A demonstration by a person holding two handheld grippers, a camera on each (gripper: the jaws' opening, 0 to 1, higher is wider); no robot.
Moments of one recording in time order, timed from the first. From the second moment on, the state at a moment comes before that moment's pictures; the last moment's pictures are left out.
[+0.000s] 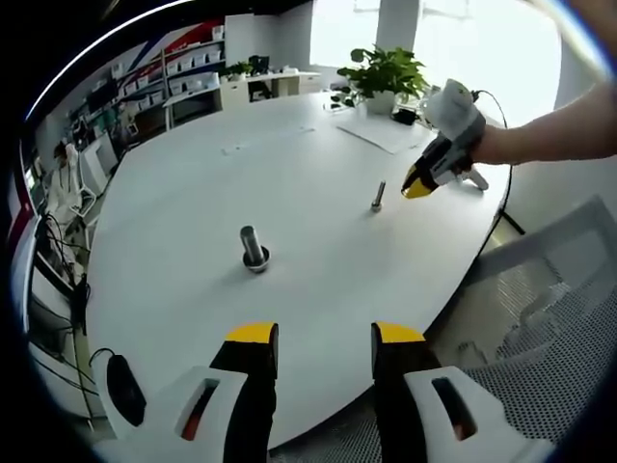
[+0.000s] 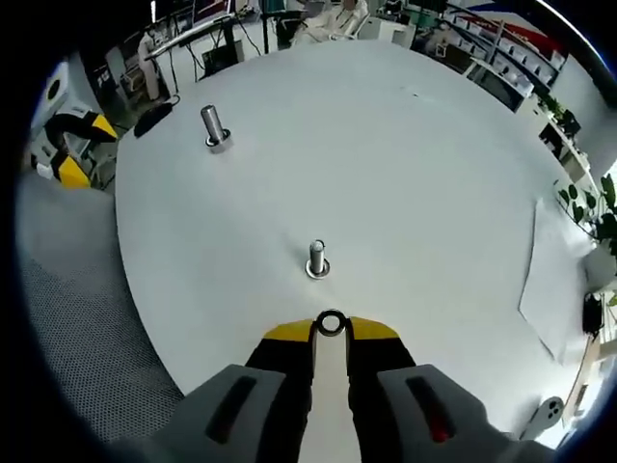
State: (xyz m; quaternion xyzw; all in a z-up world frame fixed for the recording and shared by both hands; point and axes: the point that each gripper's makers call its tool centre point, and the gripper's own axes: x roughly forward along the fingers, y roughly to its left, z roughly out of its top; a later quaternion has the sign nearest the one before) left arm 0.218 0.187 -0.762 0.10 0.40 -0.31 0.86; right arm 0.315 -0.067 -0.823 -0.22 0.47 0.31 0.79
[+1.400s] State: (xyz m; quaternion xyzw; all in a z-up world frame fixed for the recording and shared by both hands) left arm 0.216 0.188 -0.765 0.11 0.41 -0.31 0.85; right arm 0.338 -0.030 -0.819 -0.25 0.46 0.35 0.78
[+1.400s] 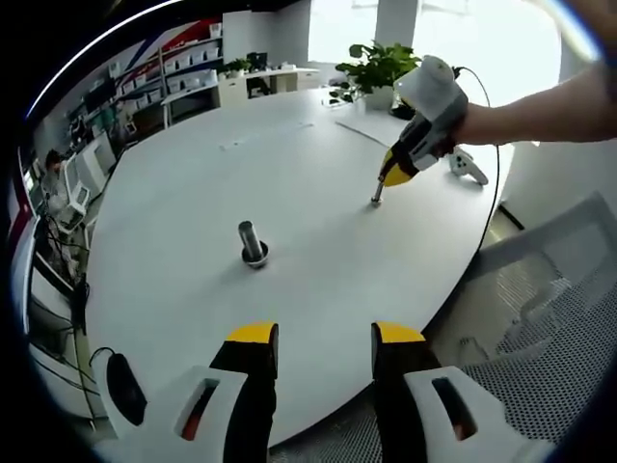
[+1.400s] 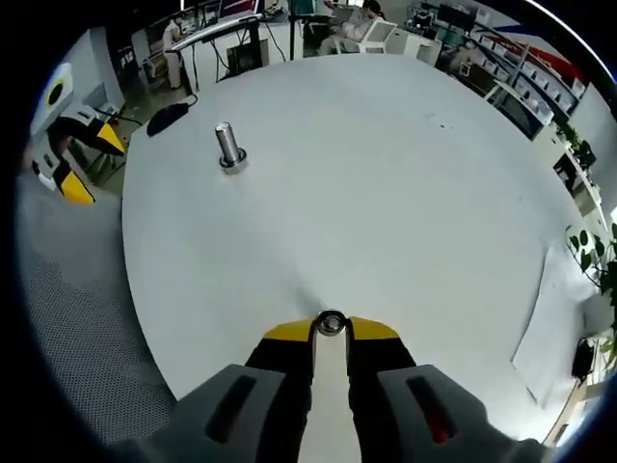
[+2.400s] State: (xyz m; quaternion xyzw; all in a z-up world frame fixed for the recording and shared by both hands) left arm 0.215 0.189 -0.767 0.11 0.41 -0.31 0.85; right arm 0.339 -0.038 -0.854 -0.25 0.49 0.35 0.76
